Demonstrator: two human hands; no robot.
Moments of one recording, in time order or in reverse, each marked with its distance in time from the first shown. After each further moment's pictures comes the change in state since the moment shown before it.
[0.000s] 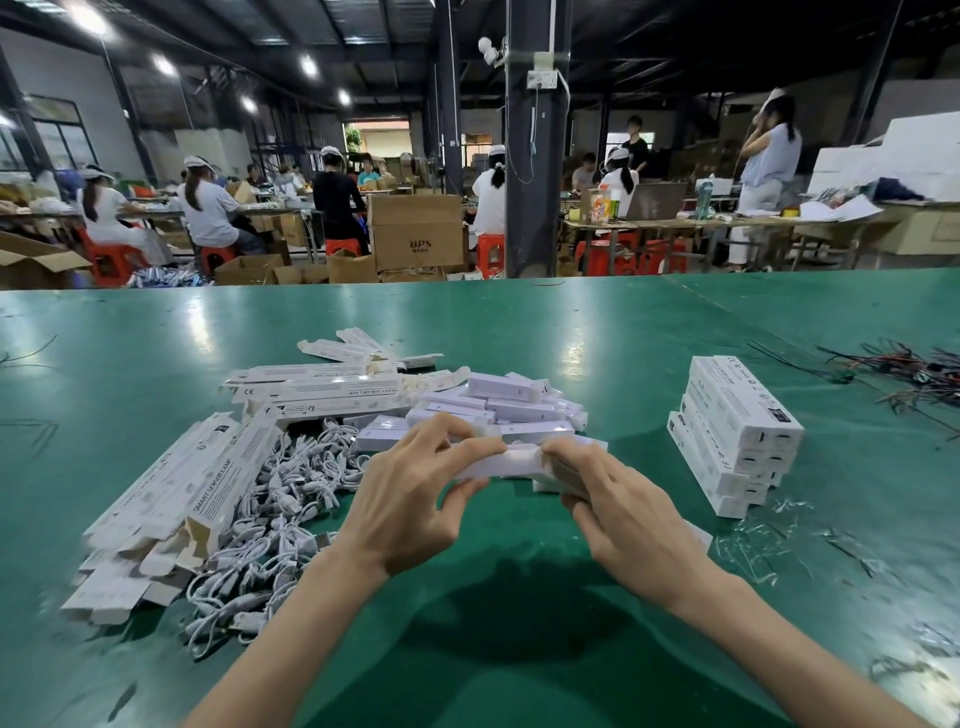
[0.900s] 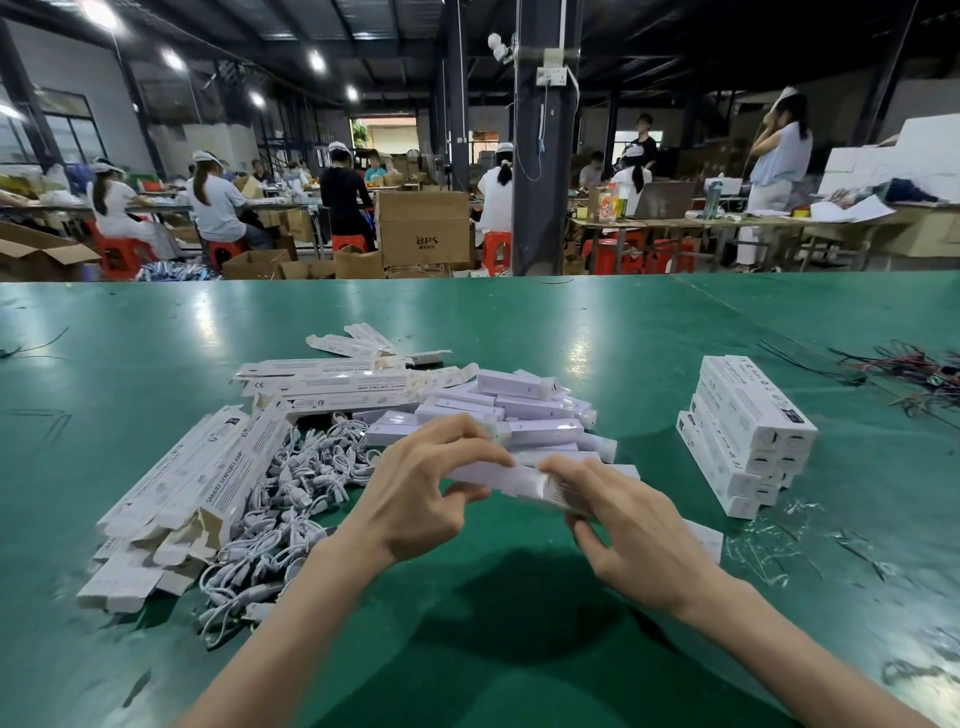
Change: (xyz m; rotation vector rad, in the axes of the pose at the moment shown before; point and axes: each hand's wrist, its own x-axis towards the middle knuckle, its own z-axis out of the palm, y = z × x) left_hand 0.004 -0.004 -0.004 -0.198 -0.088 -0.094; right_hand -0.004 -0.003 0.001 0.013 -0.052 -0.027
